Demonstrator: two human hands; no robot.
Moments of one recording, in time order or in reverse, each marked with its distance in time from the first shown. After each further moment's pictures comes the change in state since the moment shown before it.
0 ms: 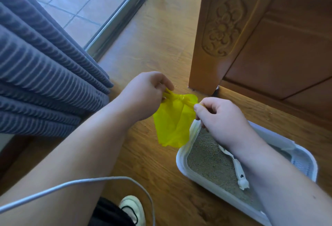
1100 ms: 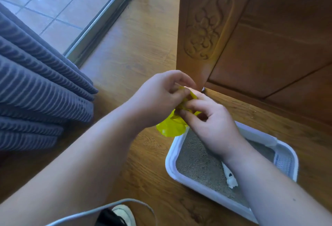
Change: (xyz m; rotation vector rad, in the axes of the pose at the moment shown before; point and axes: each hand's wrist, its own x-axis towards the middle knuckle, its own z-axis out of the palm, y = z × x) left_hand 0.002 0.041 0.030 -0.210 -0.136 0.276; right_hand -0.004 0.011 -0.004 0.292 0.027 -0.181
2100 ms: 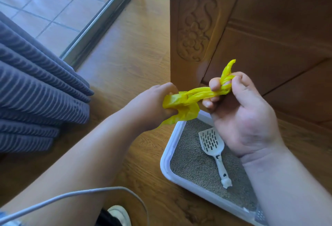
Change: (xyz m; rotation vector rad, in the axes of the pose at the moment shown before) left_hand 0.015 -0.035 0.015 0.423 -0.082 -0.015; right_hand 0.000 -0.029 -0.043 1.029 0.228 0.112
